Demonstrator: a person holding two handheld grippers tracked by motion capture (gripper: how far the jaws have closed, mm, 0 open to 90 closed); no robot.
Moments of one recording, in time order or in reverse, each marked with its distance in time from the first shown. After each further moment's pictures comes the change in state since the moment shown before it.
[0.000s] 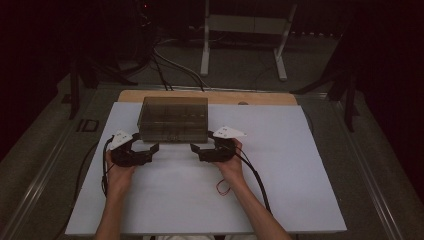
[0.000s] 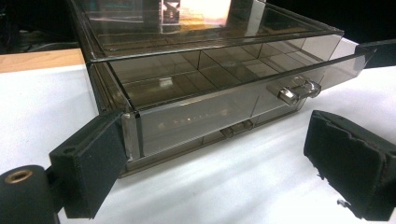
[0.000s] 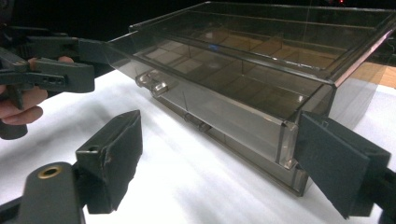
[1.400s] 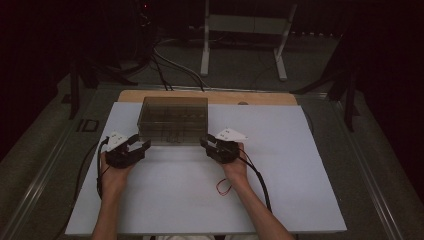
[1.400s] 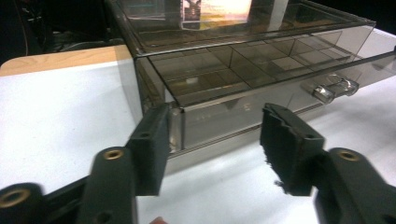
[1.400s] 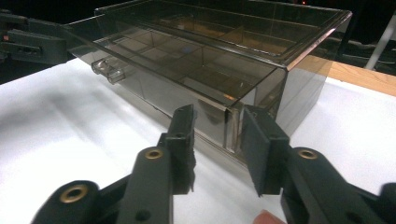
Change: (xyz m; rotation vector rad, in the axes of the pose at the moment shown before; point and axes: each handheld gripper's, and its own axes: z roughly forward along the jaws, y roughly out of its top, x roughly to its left) left arm 0.005 -0.001 -0.013 0.015 0.099 0.021; right arm 0.001 -0.004 -0.010 0.023 -0.133 -0.044
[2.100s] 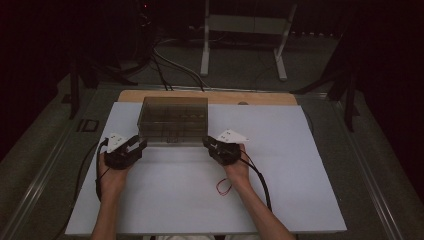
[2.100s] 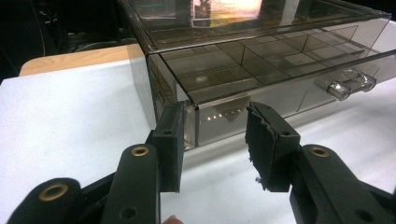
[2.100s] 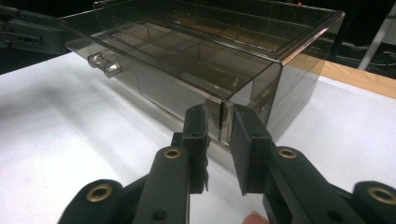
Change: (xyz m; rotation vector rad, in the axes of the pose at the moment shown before) left arm -0.003 -0.001 -0.004 0.012 0.043 0.023; right arm 0.002 -0.002 -0.006 0.009 -0.016 -0.024
